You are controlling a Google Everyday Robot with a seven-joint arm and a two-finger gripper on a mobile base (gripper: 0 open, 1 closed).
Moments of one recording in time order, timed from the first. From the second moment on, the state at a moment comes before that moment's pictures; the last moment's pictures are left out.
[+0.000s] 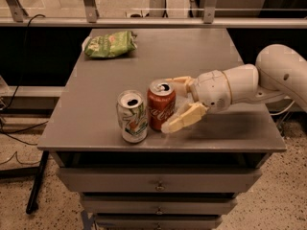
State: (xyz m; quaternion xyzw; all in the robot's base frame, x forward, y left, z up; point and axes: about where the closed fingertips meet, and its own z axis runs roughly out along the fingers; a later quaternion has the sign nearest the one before) arm 0.489 -0.029 0.873 -0.59 0.55 0.43 0.41
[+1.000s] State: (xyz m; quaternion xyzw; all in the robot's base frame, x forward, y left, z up) arm 0.544 -0.101 0.913 -0.59 0.57 0.34 0.46
